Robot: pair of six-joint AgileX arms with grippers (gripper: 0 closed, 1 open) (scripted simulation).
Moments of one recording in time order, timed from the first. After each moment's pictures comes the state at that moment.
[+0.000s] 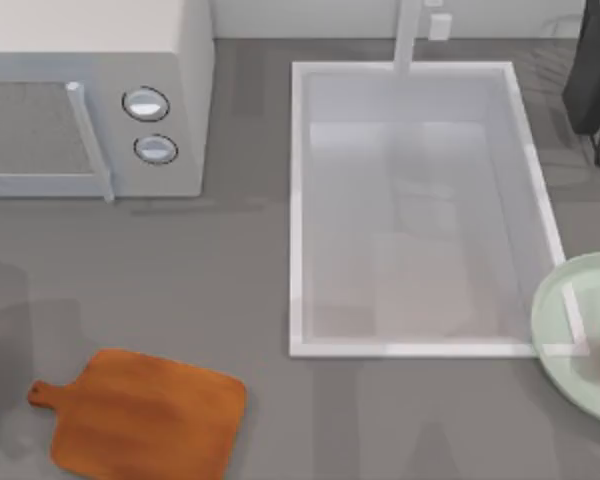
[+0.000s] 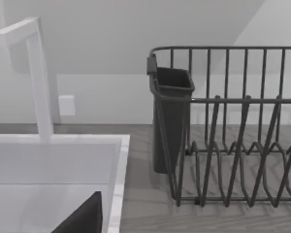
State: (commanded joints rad) left arm 0.31 1.81 0.94 -0.70 0.00 1.20; right arm 0.00 0.00 0.00 0.00 0.00 0.00
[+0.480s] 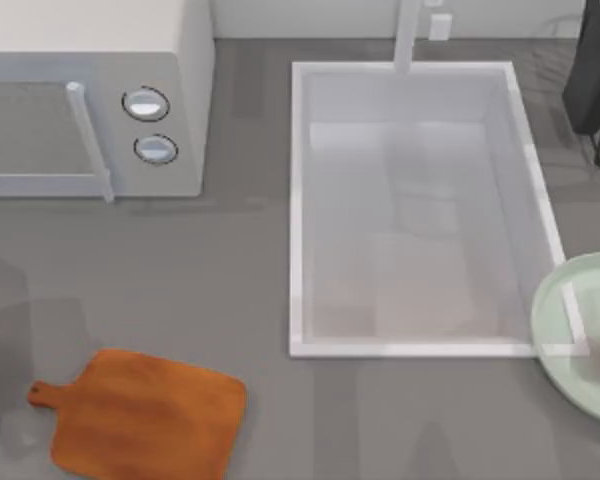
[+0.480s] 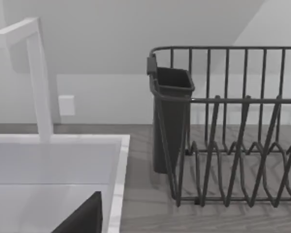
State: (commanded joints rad) left arm 0.31 1.79 0.96 -0.73 0.01 1.19; right arm 0.00 0.00 0.00 0.00 0.00 0.00
